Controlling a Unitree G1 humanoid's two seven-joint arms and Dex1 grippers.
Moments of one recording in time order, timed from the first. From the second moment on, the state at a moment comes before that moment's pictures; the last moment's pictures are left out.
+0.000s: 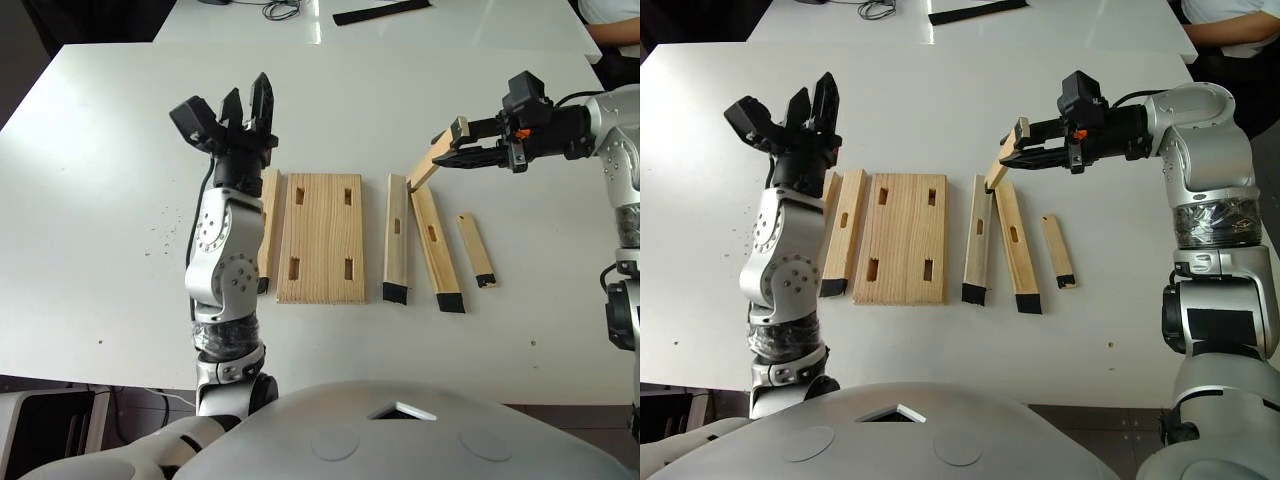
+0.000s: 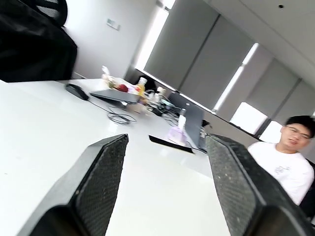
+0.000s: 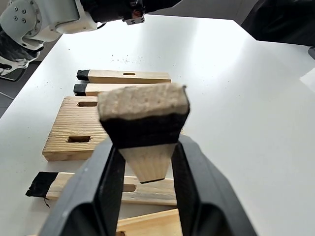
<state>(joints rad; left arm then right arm) -0.23 -0.07 0.08 -0.33 -0.47 0.27 0.16 -0.69 -0.76 0.14 0.29 0.36 0.31 1.54</state>
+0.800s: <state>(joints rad) -0.25 -0.07 -0.01 -0.26 -0.37 0.29 0.43 -0.53 -0.89 0.20 0.28 0.31 0.12 1.61</state>
